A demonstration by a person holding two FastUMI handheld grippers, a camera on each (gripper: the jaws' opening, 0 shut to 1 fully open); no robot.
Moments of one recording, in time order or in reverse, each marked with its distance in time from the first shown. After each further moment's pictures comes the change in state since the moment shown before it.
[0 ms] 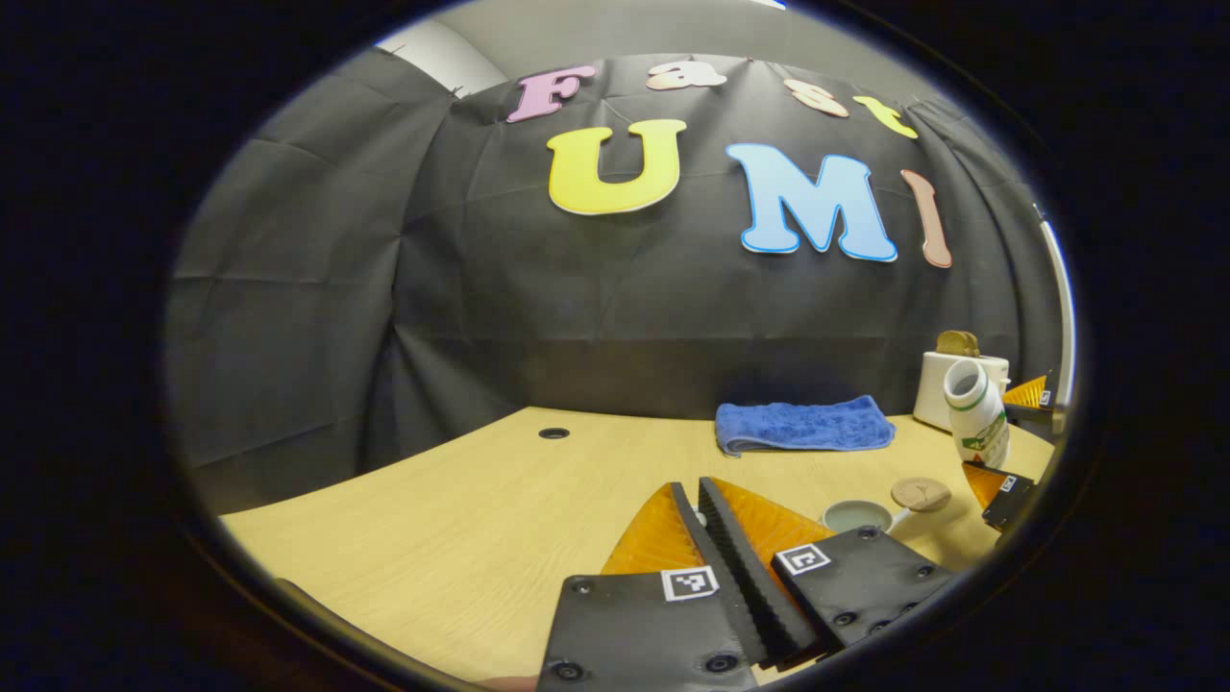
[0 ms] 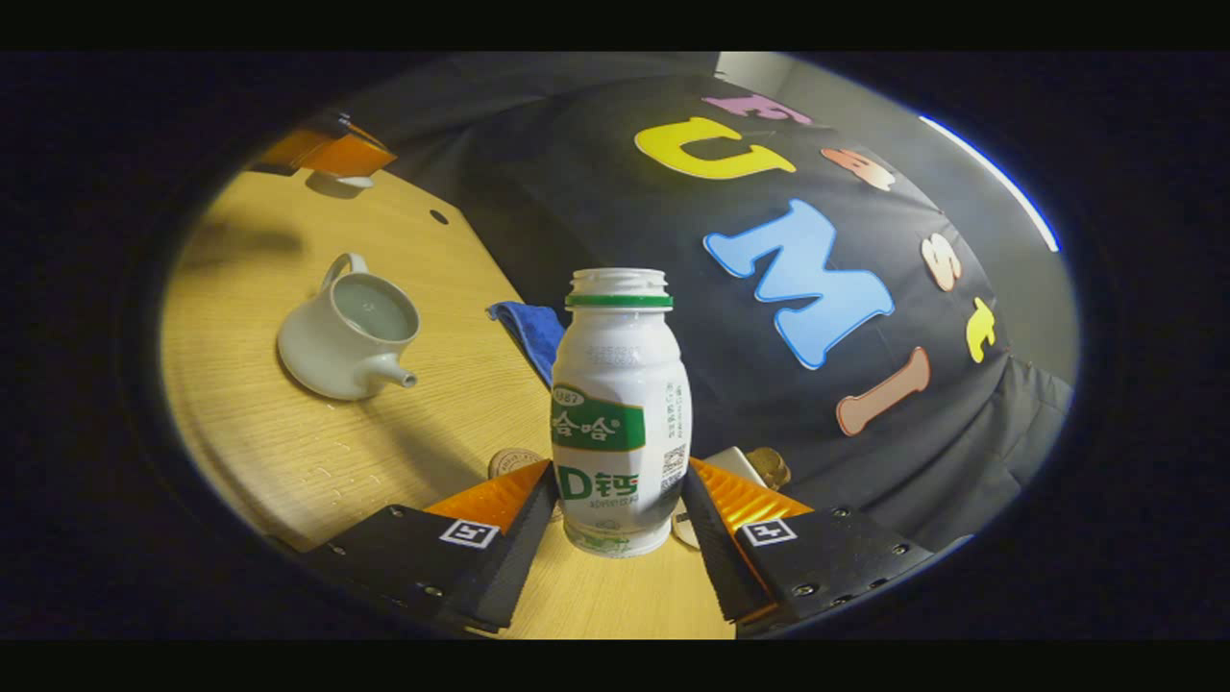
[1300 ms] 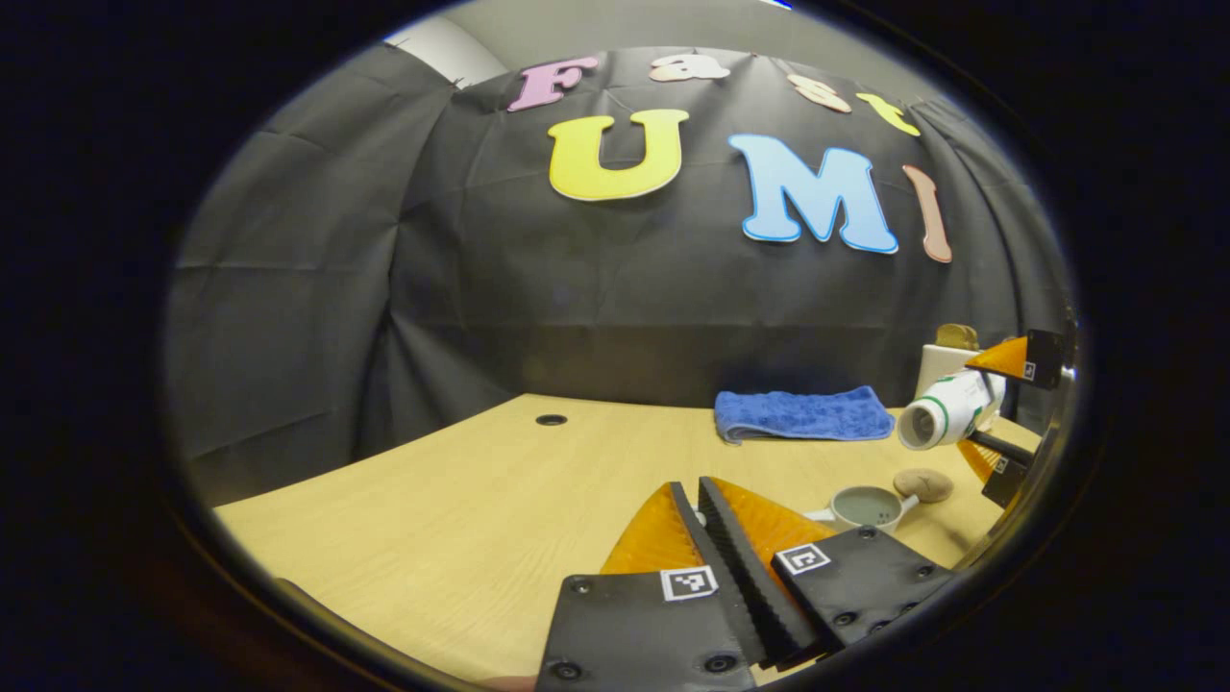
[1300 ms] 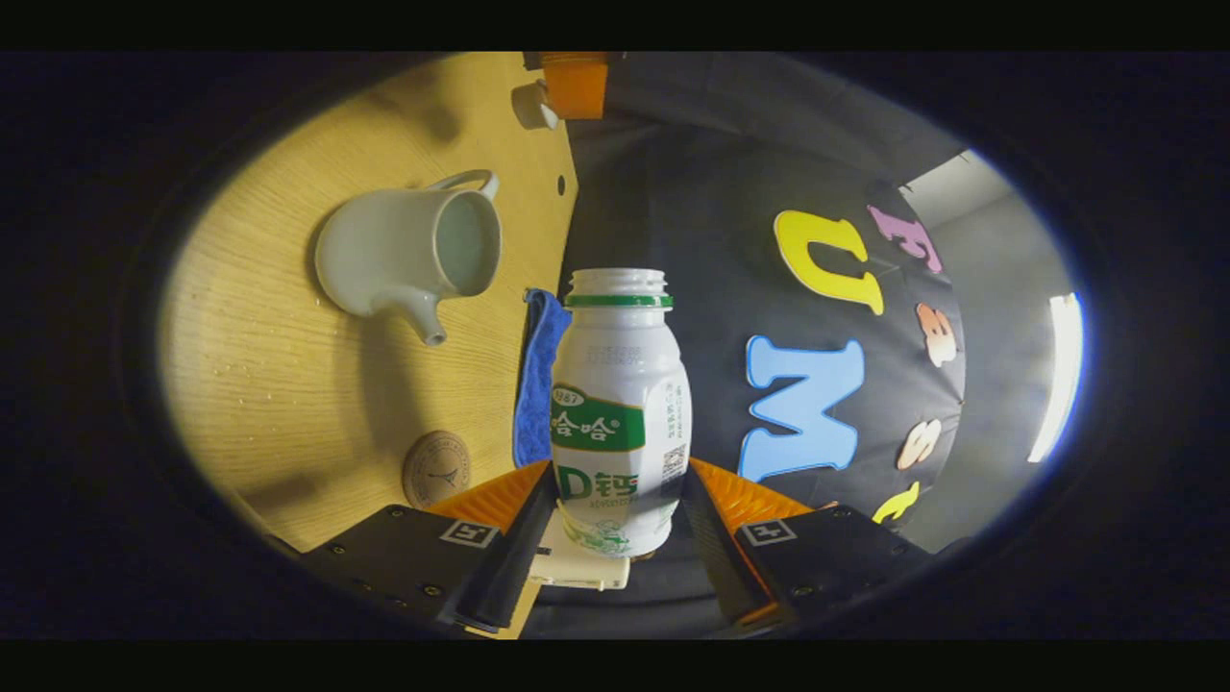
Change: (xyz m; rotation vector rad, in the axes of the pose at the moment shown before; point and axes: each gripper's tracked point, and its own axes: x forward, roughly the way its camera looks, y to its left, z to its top) left arm 0.007 0.000 -0.018 -0.008 0.030 -0.016; right arm 0.018 -0.011 0.034 -0.614 -0.128 -0.106
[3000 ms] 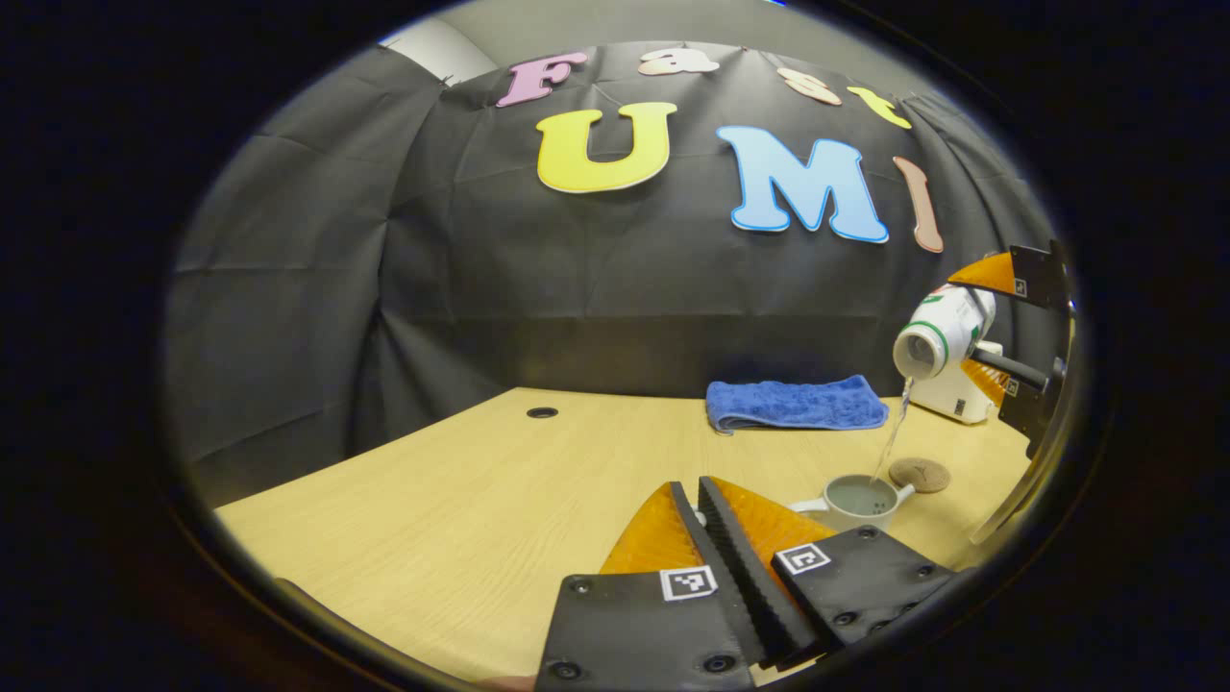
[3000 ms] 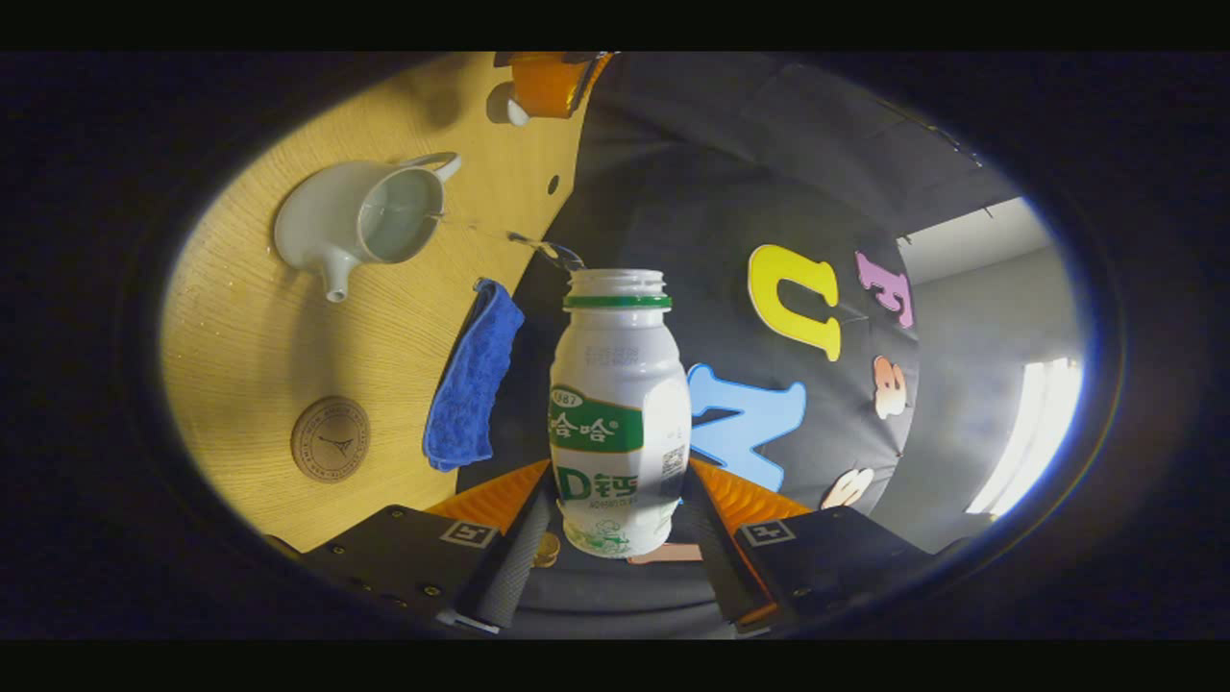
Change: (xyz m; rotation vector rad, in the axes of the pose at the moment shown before) left arm 0.001 -0.008 -0.008 0.016 0.019 -0.022; right arm 0.005 -0.054 0.007 -0.180 -0.045 -0.145
